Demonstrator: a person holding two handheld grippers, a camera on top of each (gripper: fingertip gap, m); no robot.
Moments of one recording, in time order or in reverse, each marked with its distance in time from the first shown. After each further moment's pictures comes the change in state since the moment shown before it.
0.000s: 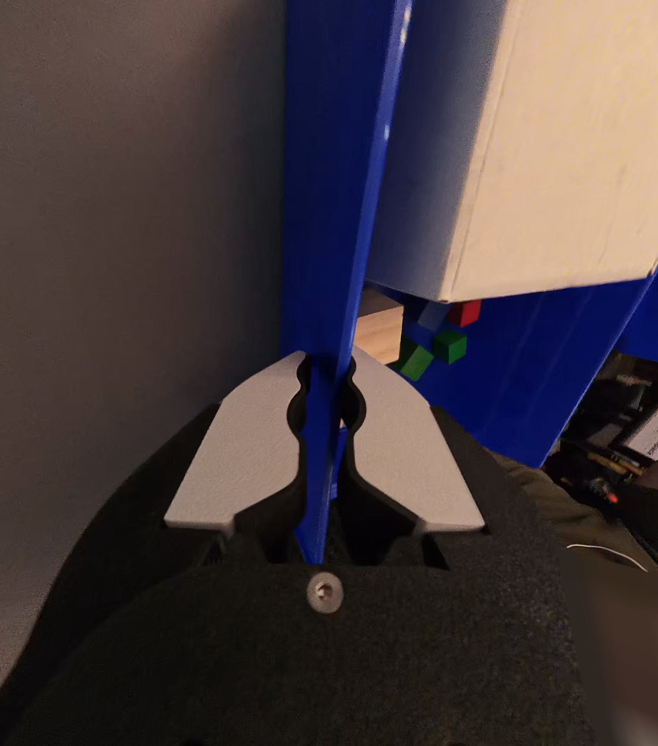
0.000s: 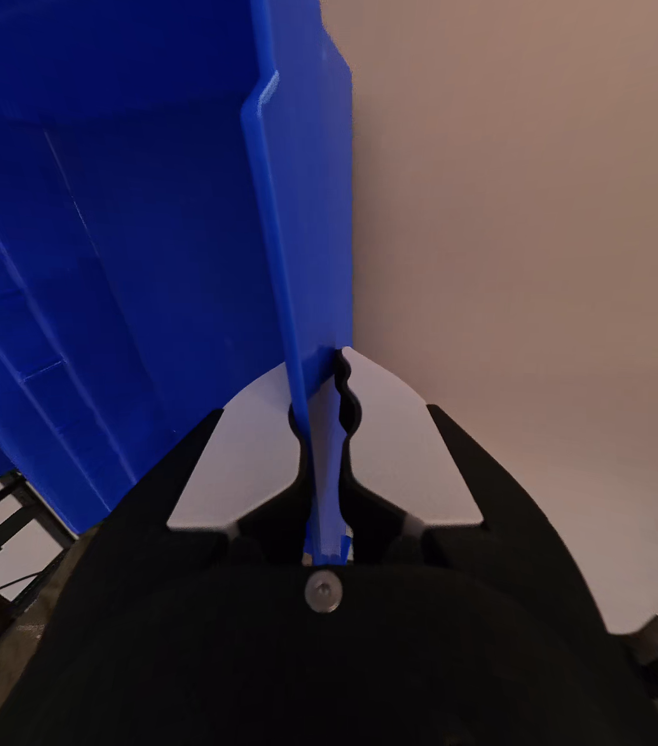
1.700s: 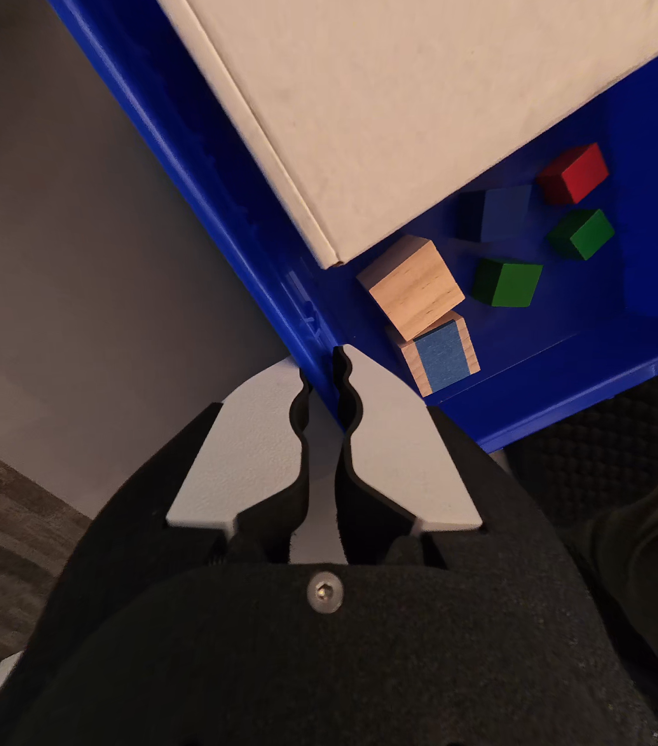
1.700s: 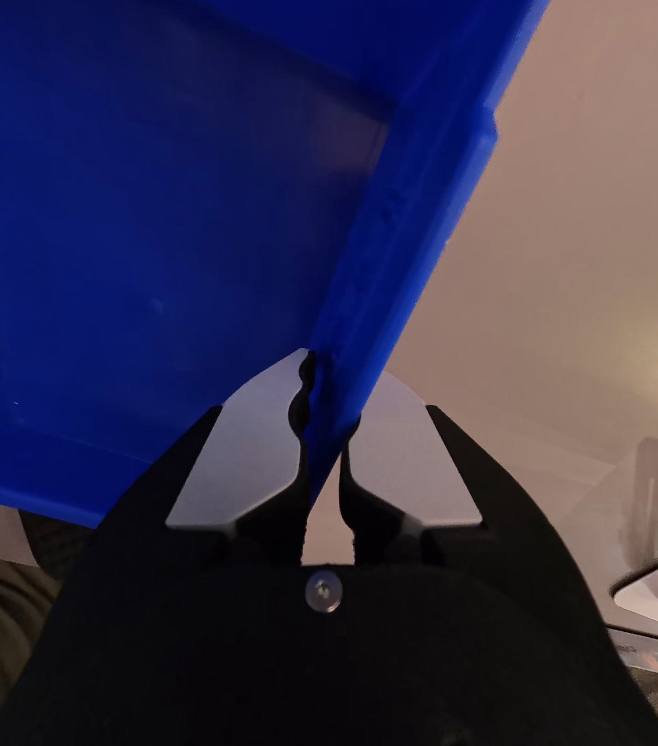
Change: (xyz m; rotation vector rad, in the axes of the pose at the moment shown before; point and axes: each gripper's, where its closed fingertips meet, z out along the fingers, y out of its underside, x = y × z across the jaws) left arm -0.164 0.085 -0.092 0.036 -0.381 0.208; right arm 0.027 -0.033 0.016 0.016 0.236 -0.374
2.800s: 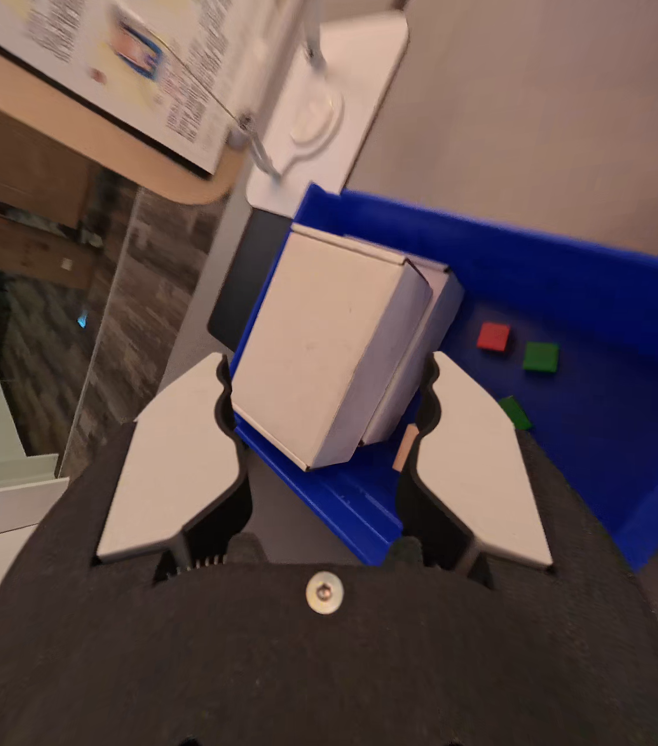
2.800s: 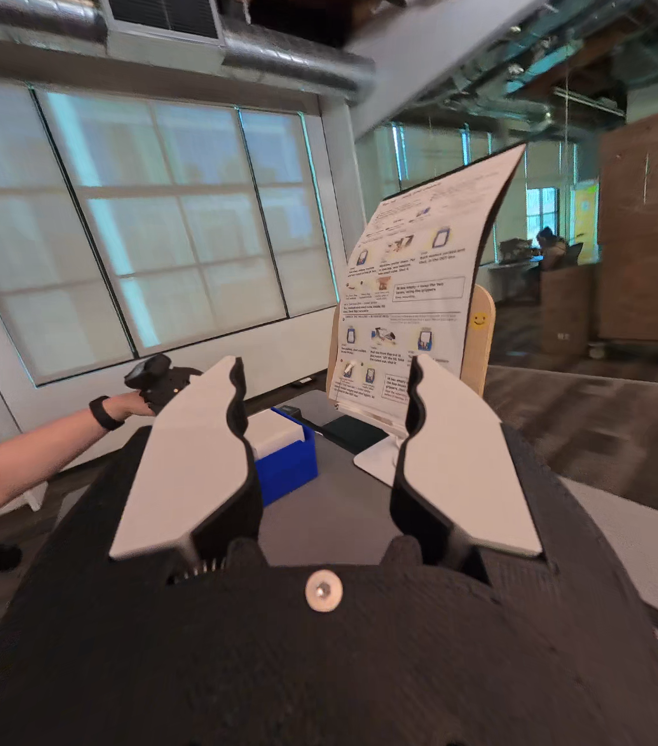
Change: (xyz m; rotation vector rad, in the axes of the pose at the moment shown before) left arm 0.085 -0.088 -0.080 0.646 -0.428 0.740; right arm -0.173 -0.032 -0.303 1.614 -0.718 -0.317
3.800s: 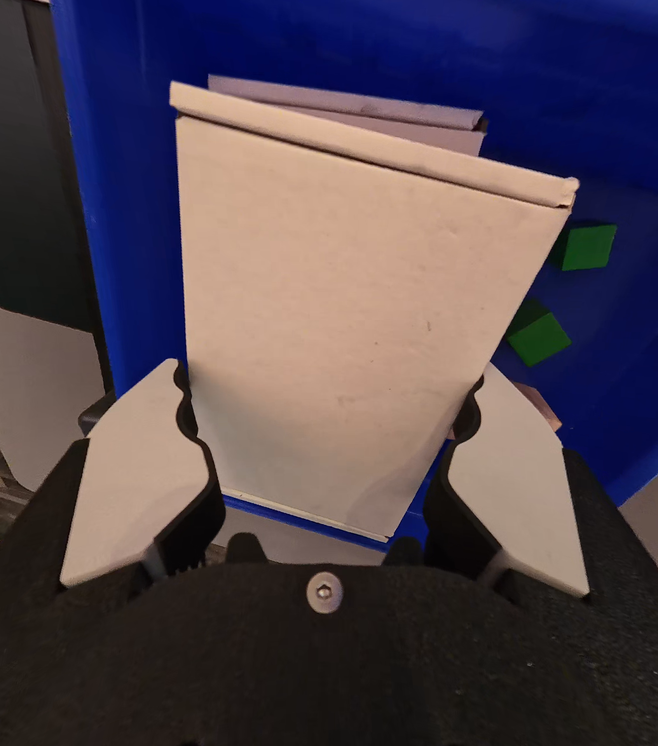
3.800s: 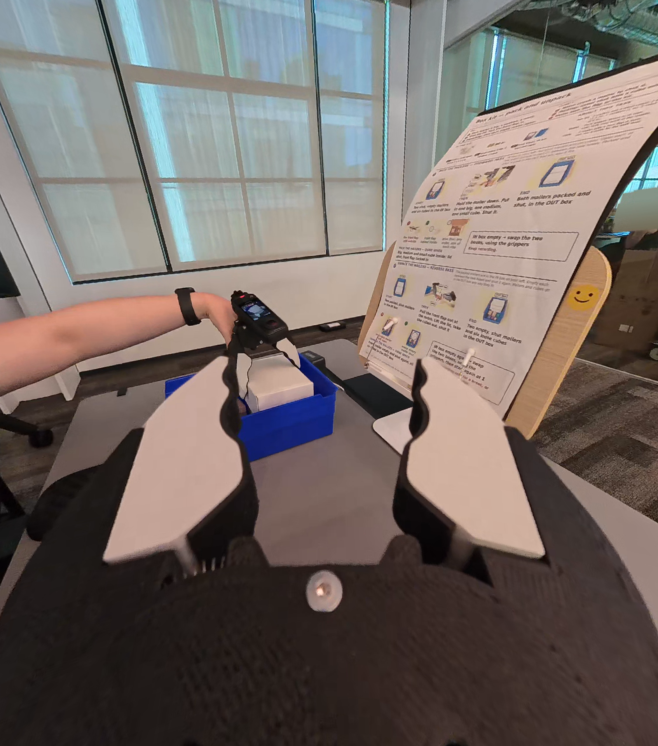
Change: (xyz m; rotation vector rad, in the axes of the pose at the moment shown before) left arm 0.014 0.056 0.080 -0.490 0.499 0.134; right arm -0.026 0.057 0.047 -0.172 -0.165 -0.110
